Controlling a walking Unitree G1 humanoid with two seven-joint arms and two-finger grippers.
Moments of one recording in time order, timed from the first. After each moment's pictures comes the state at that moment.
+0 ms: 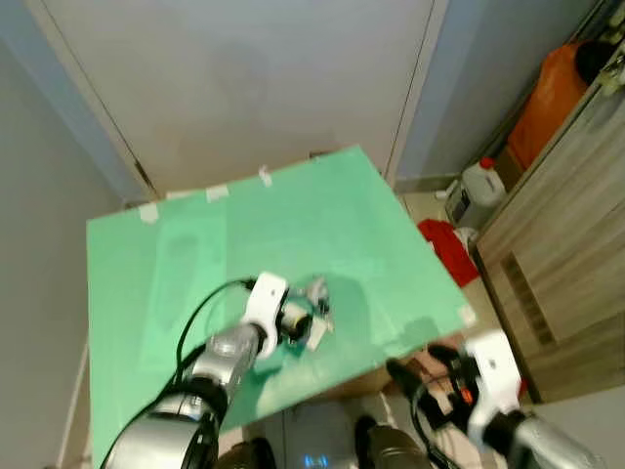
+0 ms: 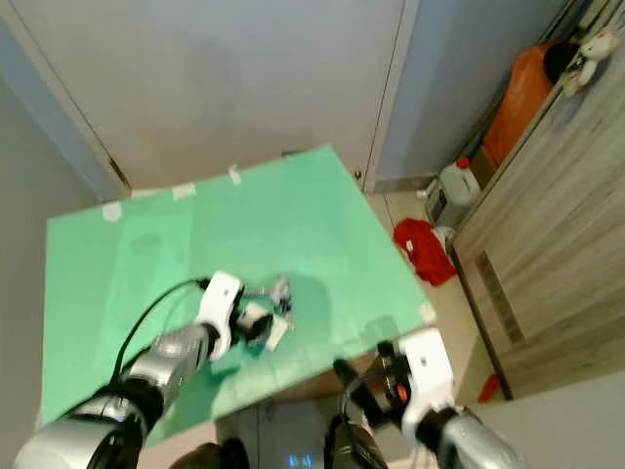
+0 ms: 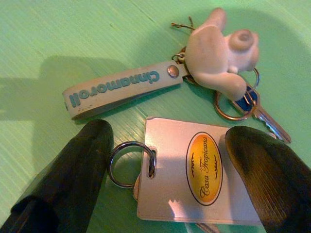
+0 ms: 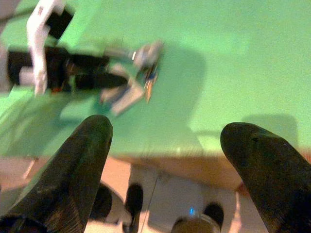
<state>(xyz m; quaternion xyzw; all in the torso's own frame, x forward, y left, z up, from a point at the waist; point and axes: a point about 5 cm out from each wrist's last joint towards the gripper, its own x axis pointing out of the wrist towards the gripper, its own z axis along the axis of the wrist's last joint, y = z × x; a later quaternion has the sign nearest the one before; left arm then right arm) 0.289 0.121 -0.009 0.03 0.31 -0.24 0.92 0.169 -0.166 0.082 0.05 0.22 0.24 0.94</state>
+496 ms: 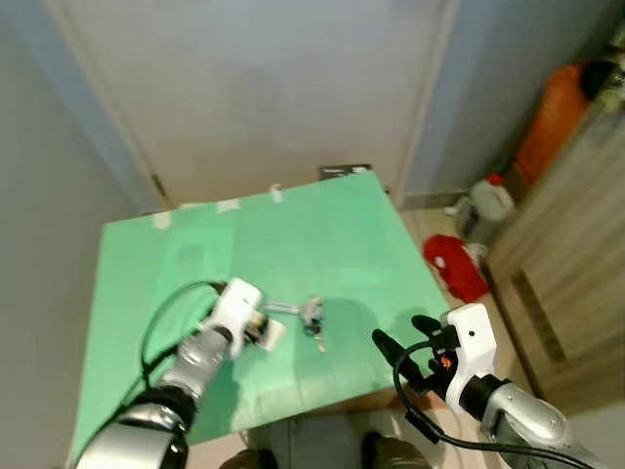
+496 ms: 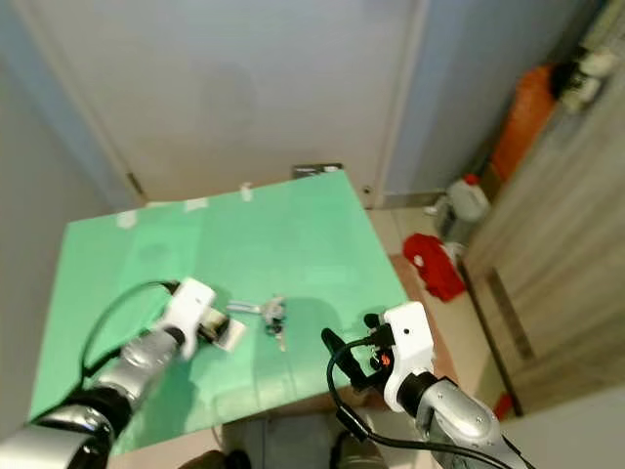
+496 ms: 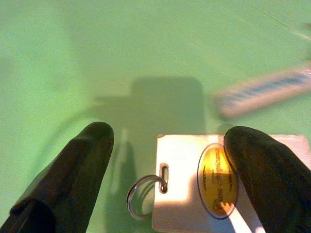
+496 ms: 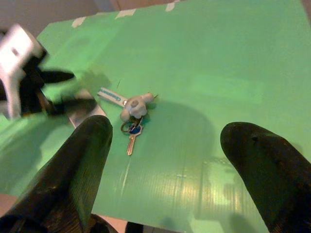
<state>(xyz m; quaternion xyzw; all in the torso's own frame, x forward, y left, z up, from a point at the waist) 0.299 0.173 0.002 0.18 0.25 -0.14 0.94 0.197 -0.156 0.077 0.05 0.19 0.25 0.95</state>
